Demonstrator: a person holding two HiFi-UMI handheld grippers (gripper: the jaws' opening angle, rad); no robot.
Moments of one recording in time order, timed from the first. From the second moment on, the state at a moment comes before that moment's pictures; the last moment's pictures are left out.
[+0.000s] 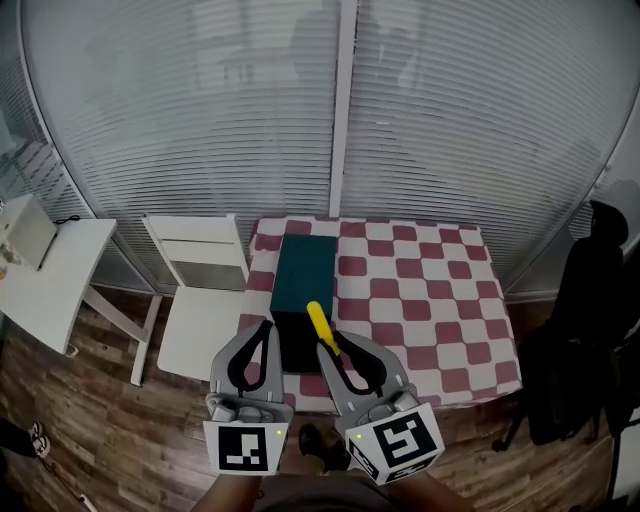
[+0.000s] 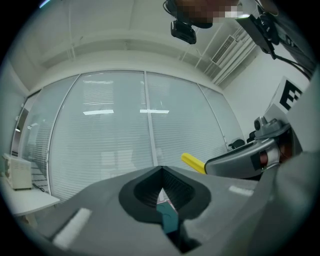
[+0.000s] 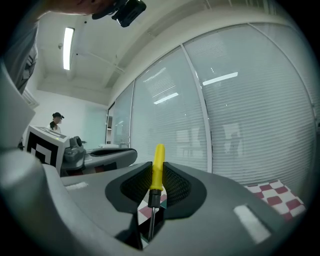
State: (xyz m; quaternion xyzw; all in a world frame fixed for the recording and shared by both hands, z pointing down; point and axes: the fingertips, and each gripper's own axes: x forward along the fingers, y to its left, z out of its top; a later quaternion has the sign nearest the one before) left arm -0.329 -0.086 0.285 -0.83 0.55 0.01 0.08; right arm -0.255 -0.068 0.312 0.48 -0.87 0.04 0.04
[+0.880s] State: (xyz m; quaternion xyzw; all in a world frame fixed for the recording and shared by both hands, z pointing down) left arm -0.389 -0.144 0.340 -0.87 0.50 -0.02 0.02; right arm -0.300 -0.111 0.426 0.55 -0.82 0.13 0.14
